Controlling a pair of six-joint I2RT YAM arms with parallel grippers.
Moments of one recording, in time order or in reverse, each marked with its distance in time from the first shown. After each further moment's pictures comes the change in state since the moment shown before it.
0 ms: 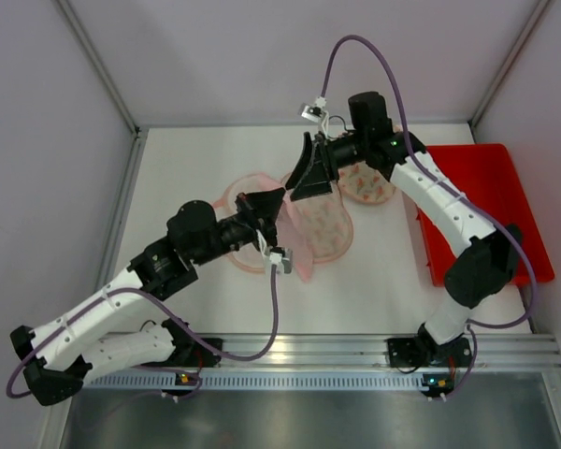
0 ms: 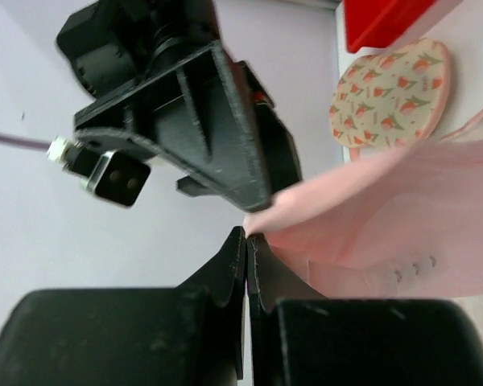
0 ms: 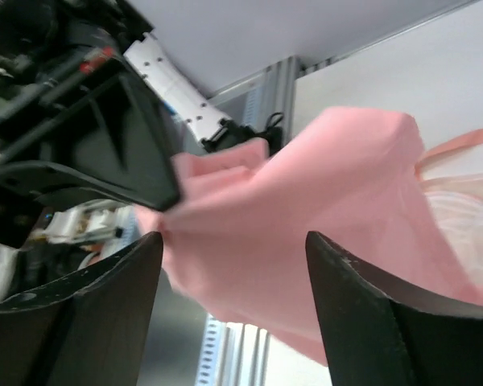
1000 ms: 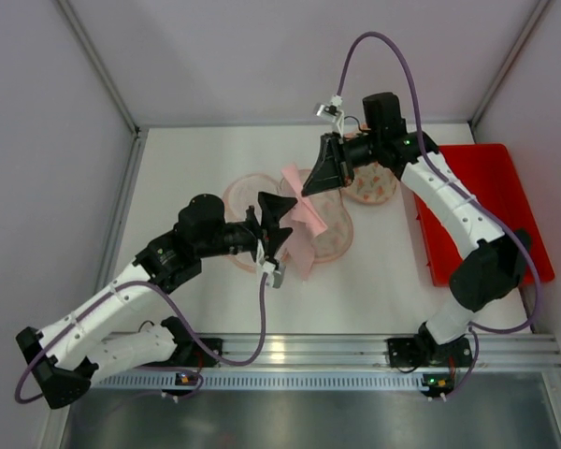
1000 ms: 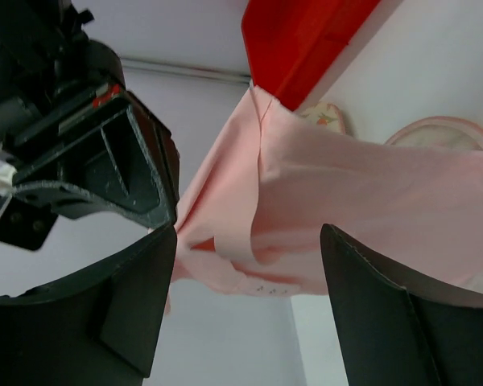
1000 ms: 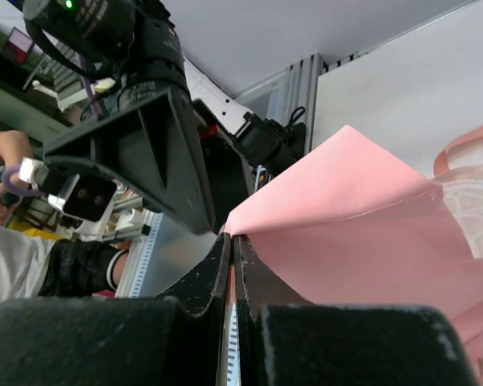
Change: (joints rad) left arm 0.097 0.034 0.016 -0.142 0.309 -0.042; right arm -0.067 -0.025 0.003 -0.113 -0.060 -0.071
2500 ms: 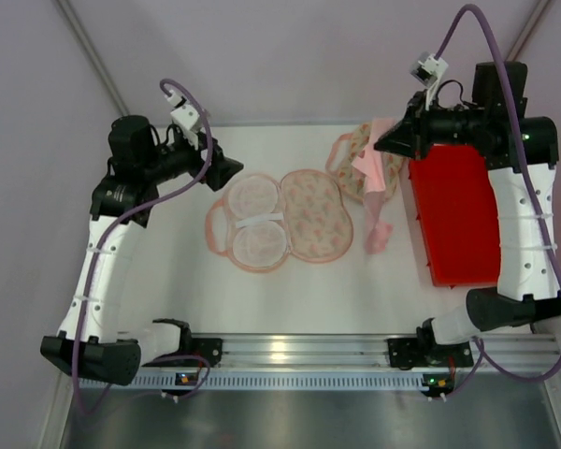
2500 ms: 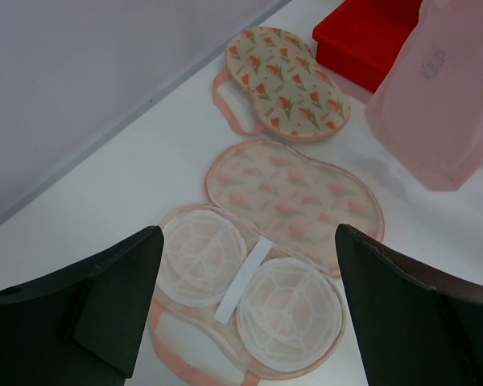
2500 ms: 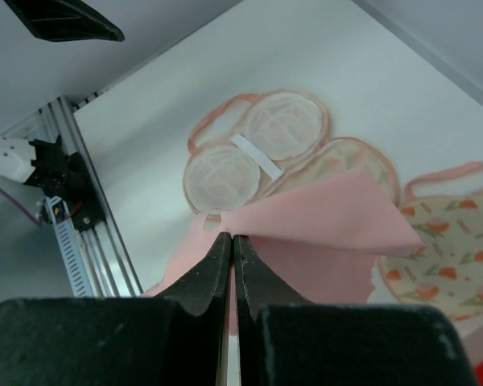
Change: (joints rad) left arm 0.661 0.261 0.458 -0.225 0.196 -1.179; right arm -0.333 -0.171 0.402 -0.554 0.504 -0.343
